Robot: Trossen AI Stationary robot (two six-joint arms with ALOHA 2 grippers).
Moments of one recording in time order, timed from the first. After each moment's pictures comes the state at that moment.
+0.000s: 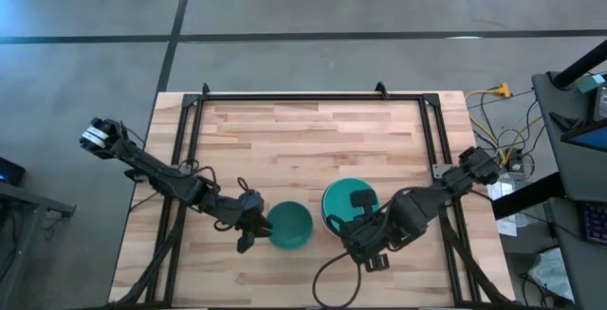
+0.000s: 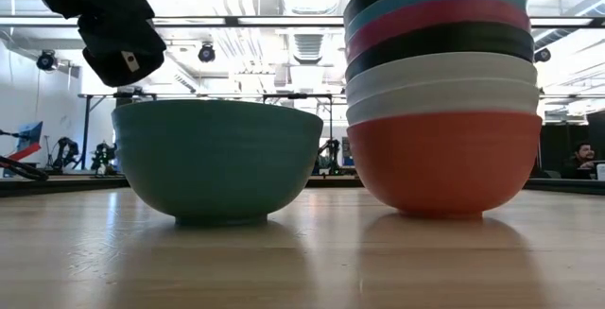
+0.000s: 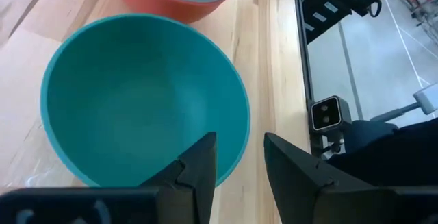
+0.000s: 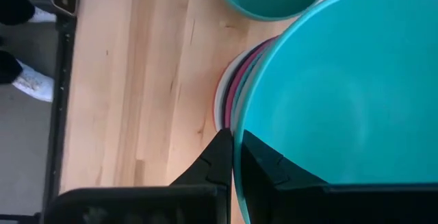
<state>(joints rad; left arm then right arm) -0.48 1.24 0.68 -0.01 -0.11 -0.75 0.57 1.85 1.95 -1.42 0.18 0.37</state>
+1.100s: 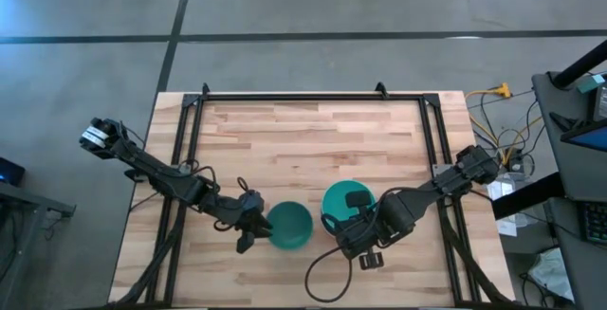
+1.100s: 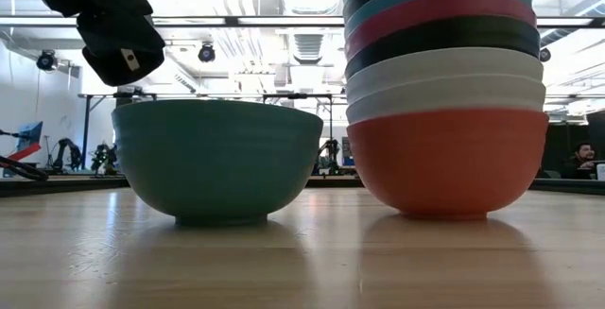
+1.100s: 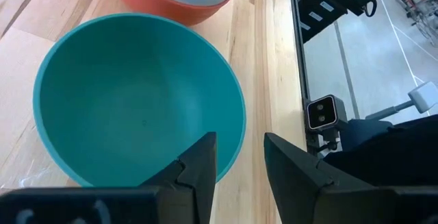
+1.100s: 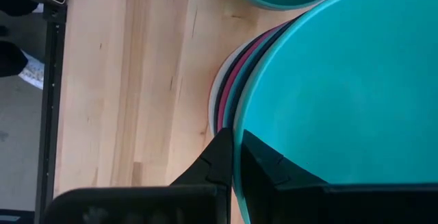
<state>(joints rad) -0.48 1.24 0.68 -0.01 -0.10 -0.75 0.53 1.85 1.84 -1.33 0.12 0.34</state>
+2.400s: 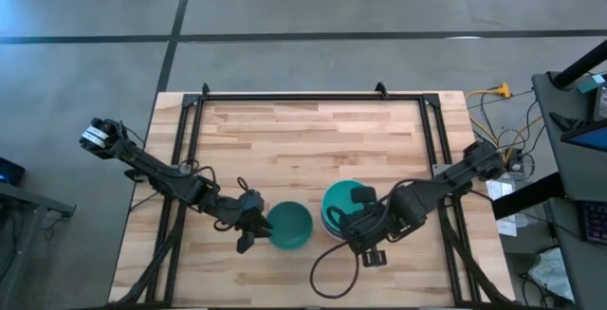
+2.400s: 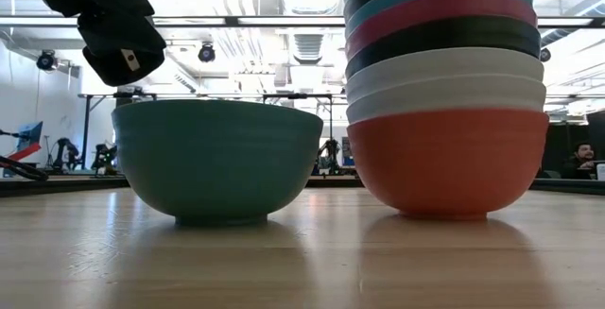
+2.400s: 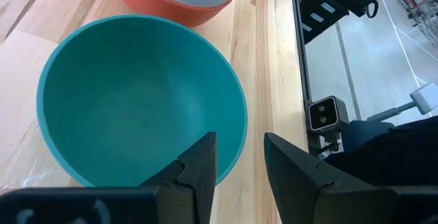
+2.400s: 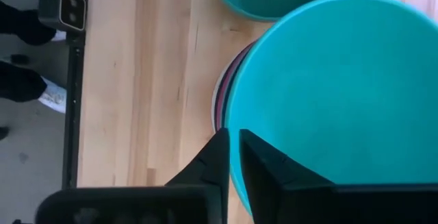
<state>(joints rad) -0.48 1.24 0.68 -0.01 -0.11 -0.75 0.53 1.79 1.85 -1.32 0.13 0.40</state>
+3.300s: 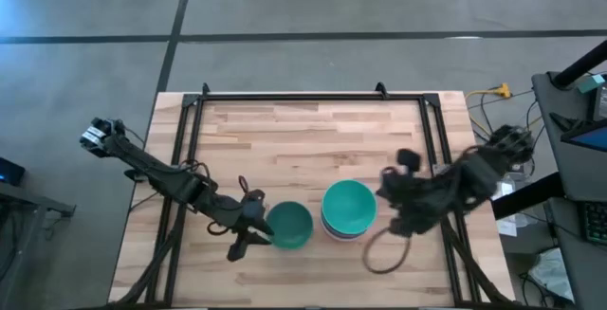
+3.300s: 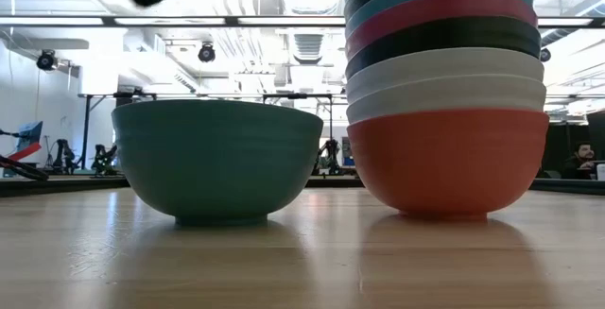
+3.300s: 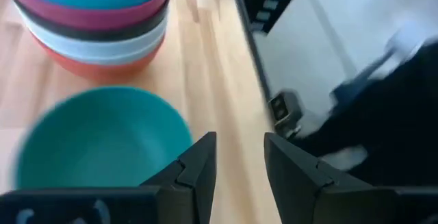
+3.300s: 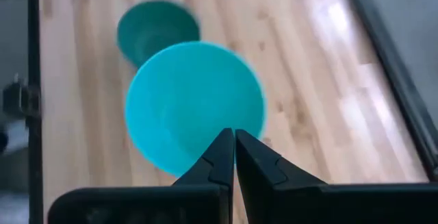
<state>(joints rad) -0.49 1.25 0.93 -0.24 -0.04 -0.49 0.60 1.56 1.92 -1.52 0.49 0.64</state>
